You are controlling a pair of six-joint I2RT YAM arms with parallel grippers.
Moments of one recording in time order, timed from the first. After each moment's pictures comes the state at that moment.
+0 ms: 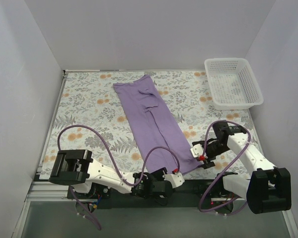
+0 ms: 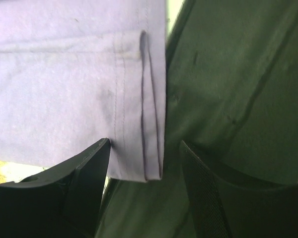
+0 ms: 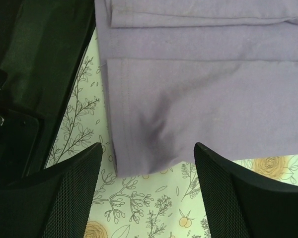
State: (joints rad) left arm -1.68 1.57 0.75 -0.17 -0.48 -0.28; right arm 0.15 1.10 0.64 -1.19 -0.82 -1.90
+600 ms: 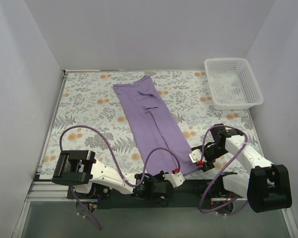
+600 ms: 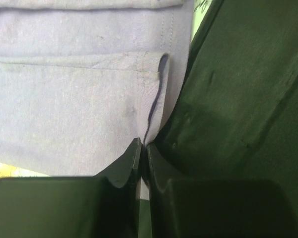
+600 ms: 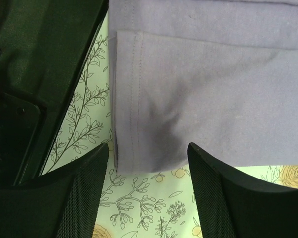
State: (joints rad) left arm -1.68 1.63 0.78 -0.14 -0.58 -0.29; right arm 0.18 1.13 0.56 -1.11 -0.73 -1.94
